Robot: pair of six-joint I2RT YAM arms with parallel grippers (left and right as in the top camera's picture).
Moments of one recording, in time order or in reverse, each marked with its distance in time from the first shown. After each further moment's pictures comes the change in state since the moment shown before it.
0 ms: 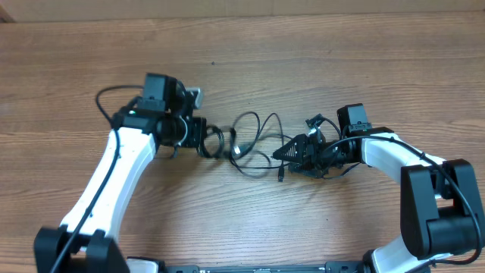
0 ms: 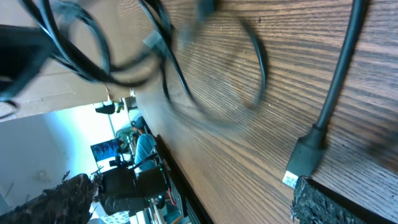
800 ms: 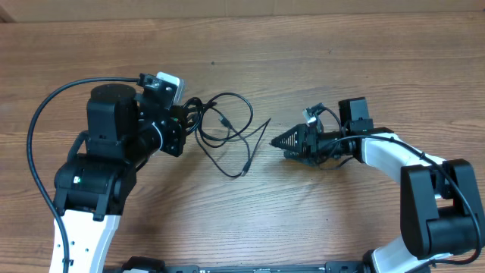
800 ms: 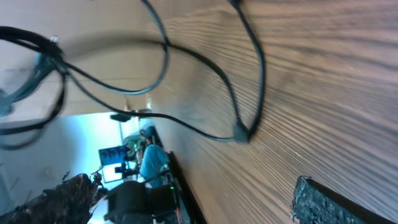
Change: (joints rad) left arm 0.000 -0.422 0.072 -0.005 -0.074 0.173; right arm 0.000 0.000 -0.002 0.246 -0.064 0.134
